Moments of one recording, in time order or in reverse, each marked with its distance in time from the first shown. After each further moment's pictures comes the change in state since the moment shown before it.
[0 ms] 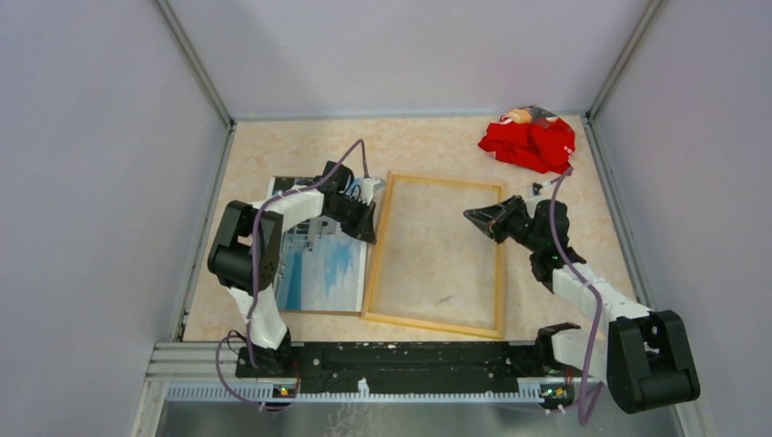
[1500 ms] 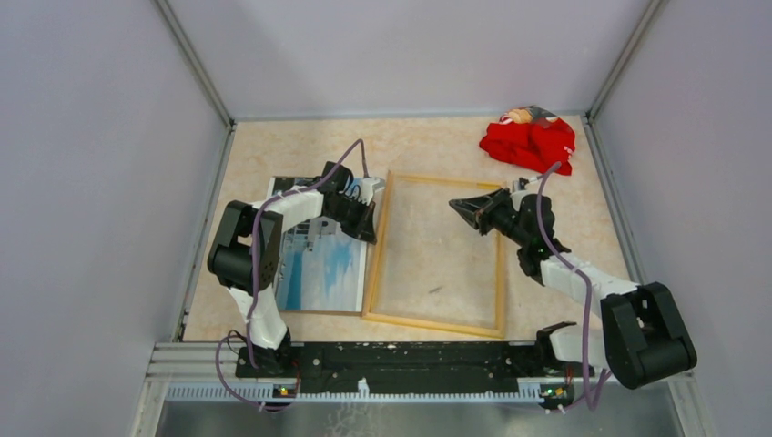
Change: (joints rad) left arm 0.003 0.000 -0.006 0.011 0.014 0.000; right arm 0.108 0.124 0.038 0.171 0.078 0.192
